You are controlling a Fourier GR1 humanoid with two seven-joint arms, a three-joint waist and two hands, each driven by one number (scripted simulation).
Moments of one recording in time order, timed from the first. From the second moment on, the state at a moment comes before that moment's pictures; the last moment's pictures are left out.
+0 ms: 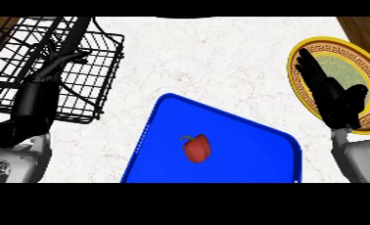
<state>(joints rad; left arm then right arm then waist) -0.20 0.39 -0.10 -1.66 0.06 0.23 -0.11 -0.23 -0.49 0.18 -1.43 -0.26 -0.13 0.04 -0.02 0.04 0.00</state>
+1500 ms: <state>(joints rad) 0.07 0.30 -0.08 -1.66 0.04 0.27 -0.16 -0.48 -0.54 0.67 -1.66 0.23 0.15 -0.31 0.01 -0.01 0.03</state>
